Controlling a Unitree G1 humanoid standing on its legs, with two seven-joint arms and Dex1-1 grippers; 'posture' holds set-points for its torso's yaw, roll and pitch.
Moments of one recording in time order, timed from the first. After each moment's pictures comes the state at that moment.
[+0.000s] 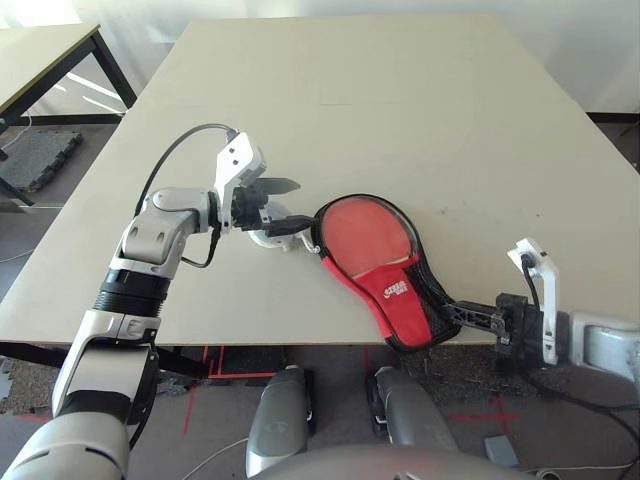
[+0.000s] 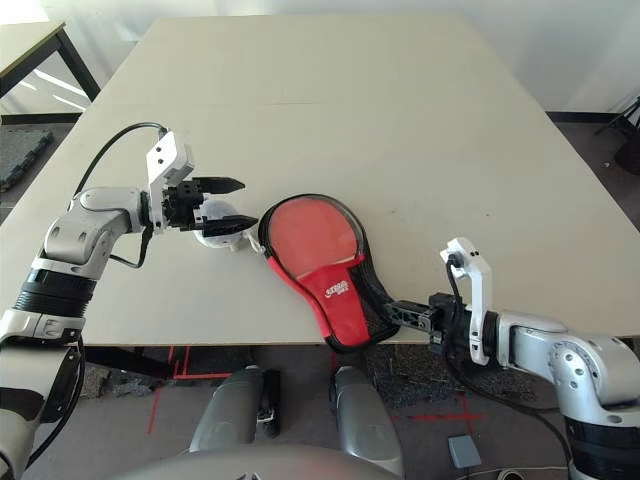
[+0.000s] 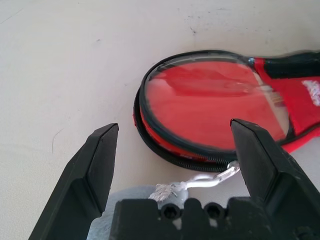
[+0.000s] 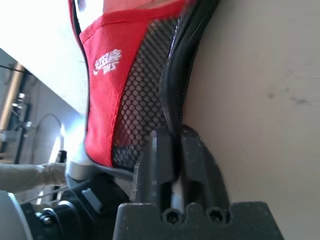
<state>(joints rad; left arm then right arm) -0.62 0.59 -0.12 0.21 -0.31 0.40 -1.13 0.09 -0.69 -0.27 -0.39 0.84 1.21 0.70</state>
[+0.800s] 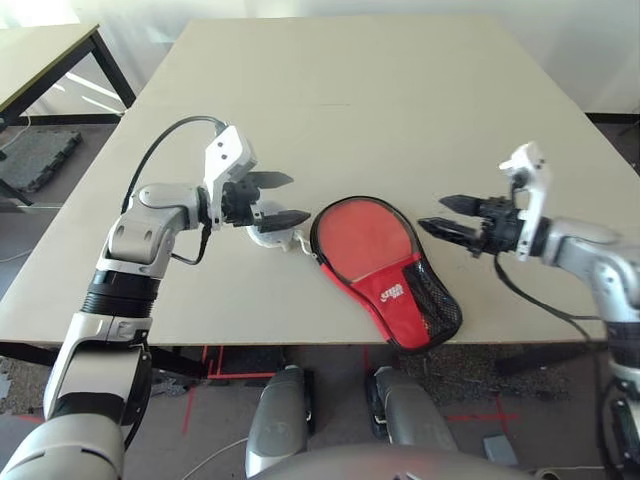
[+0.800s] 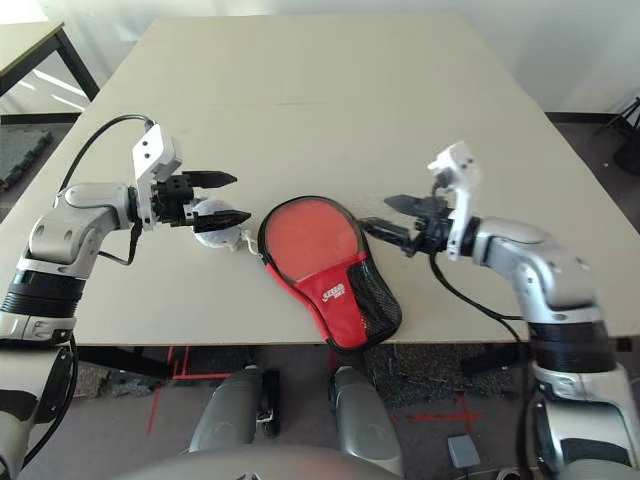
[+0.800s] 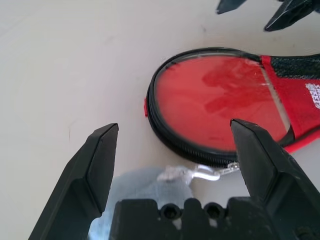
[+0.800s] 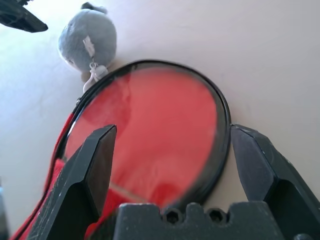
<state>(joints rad) -0.57 0.64 -0.06 0.15 -0.32 0.45 -1.12 -0.49 -0.62 0.09 0.02 0.46 0.66 0.88</state>
